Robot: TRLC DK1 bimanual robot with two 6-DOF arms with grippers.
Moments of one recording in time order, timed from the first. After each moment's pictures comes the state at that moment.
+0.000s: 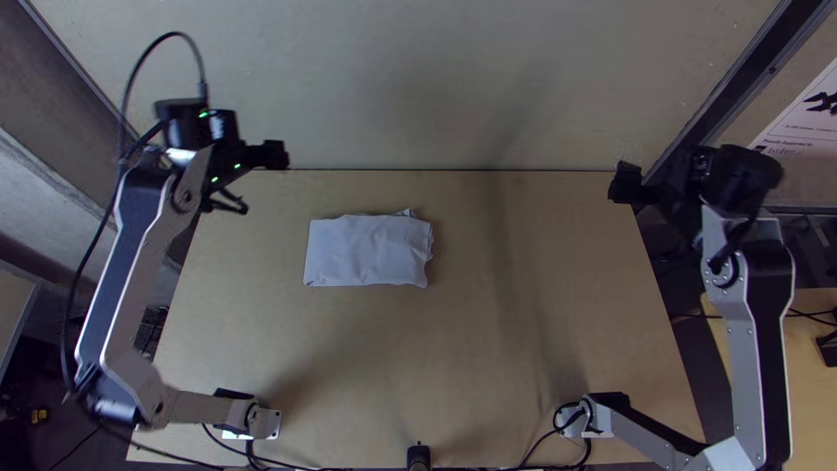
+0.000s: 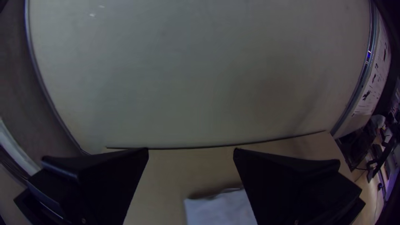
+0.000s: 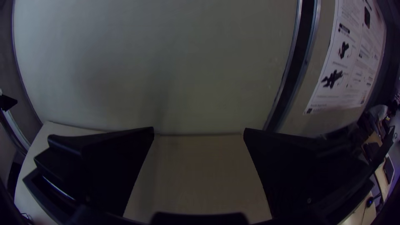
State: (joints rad) left arm -0.13 1.42 1.79 -0.74 -0.10 -0.05; right arm 0.07 1.15 1.57 -0.73 0.12 0.00
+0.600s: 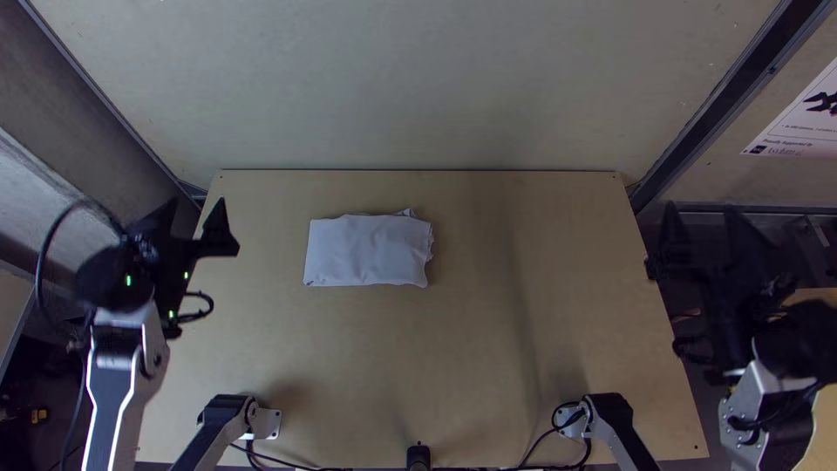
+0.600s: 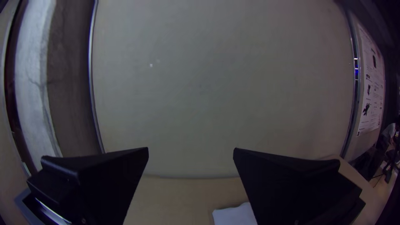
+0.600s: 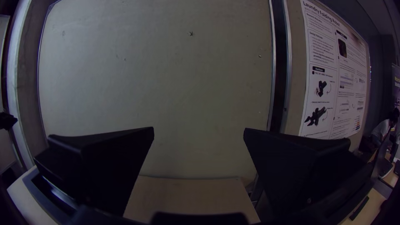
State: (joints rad) left arm 0.00 0.66 0.97 -0.24 -0.09 0.04; right arm 0.09 0.61 1.19 -0.48 0.11 -0.03
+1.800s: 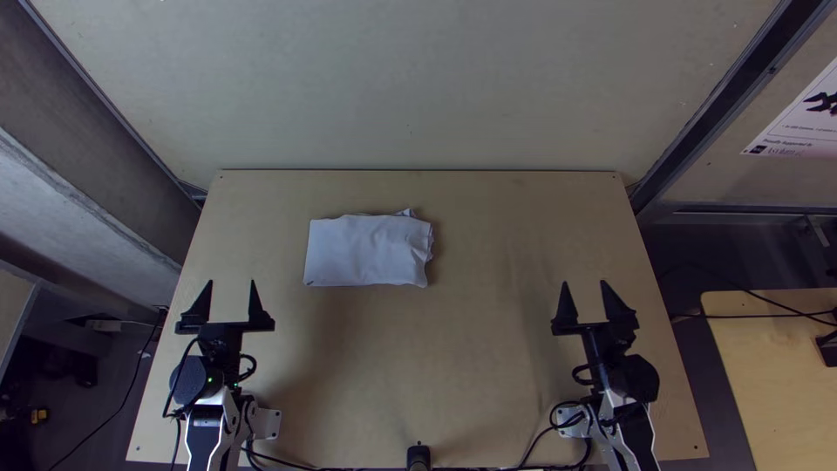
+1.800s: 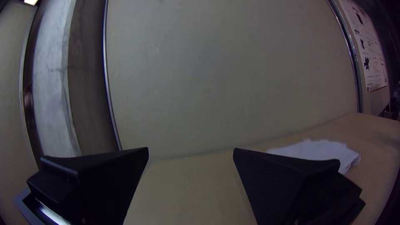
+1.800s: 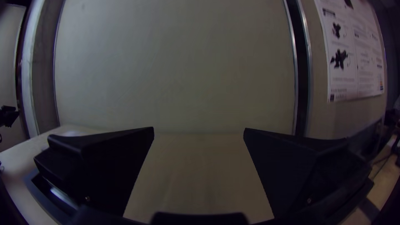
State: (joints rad) left arm 0.04 0.01 0.04 0.11 -0.09 0.21; right arm 0.24 0.00 0.01 0.09 0.13 0.07
